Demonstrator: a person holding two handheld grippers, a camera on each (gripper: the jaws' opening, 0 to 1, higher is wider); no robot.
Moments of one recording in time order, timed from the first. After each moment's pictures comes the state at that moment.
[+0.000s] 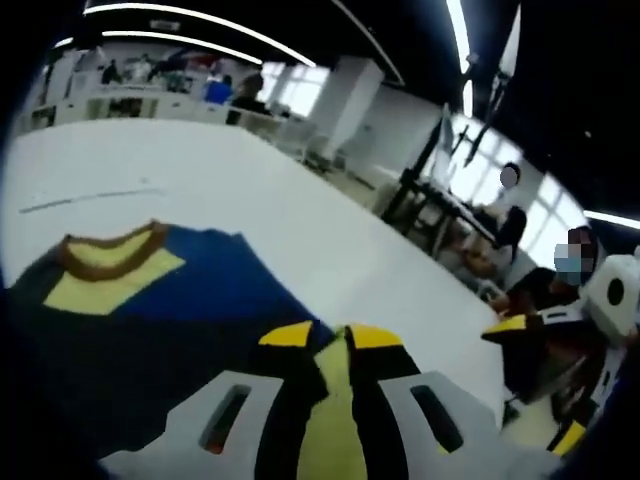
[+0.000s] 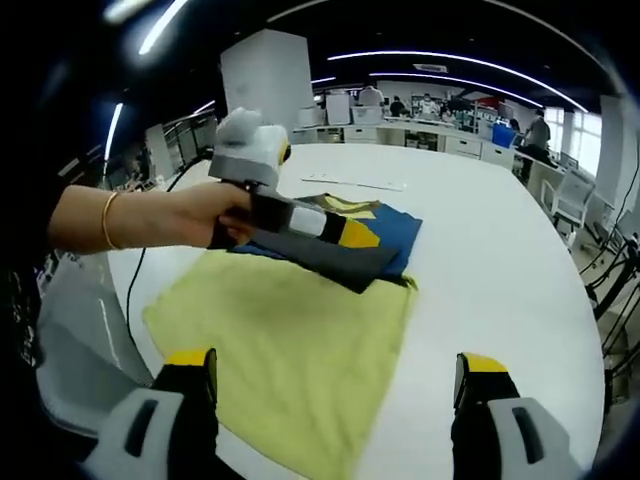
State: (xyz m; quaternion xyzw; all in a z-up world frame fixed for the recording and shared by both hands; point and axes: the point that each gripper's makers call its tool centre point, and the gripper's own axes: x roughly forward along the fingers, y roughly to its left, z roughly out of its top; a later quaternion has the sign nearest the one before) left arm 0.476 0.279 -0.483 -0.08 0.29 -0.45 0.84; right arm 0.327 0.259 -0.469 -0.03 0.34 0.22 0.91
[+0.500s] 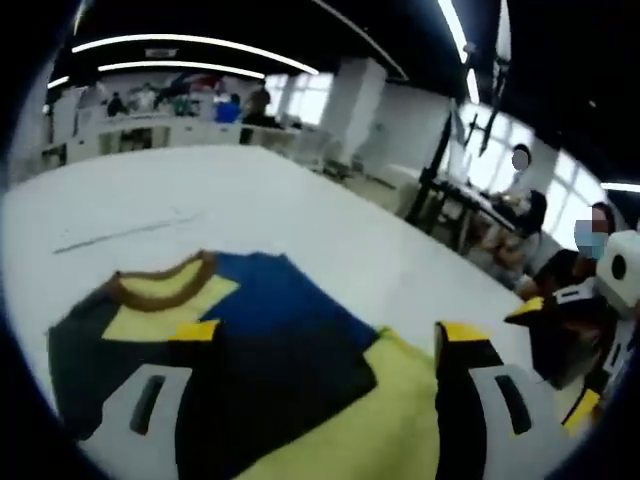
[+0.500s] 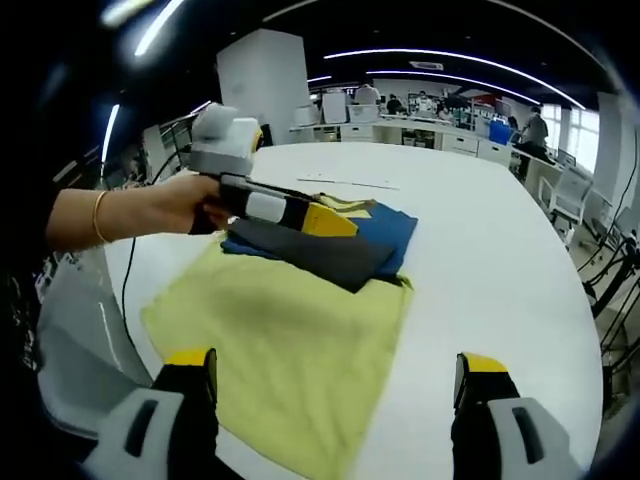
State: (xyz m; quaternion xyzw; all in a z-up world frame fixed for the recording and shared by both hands) left arm 0.499 0.327 -0.461 -0.04 0.25 -0.41 0.88; right arm 0.330 0.254 -0.468 -0.03 0.35 0.22 0.91
